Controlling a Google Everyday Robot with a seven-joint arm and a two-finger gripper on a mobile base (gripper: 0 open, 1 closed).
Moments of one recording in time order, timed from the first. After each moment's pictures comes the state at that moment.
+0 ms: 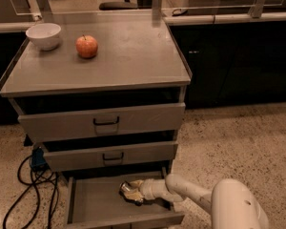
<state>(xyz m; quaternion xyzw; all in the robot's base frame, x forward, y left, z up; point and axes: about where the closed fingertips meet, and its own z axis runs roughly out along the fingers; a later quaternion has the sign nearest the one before) 0.575 0.055 0.179 -0.46 0.72 0.37 0.36</state>
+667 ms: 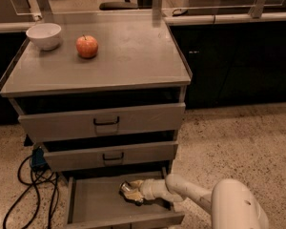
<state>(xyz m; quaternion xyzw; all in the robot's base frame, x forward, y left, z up) 0.575 0.055 0.179 -0.46 0.72 0.37 0.36</state>
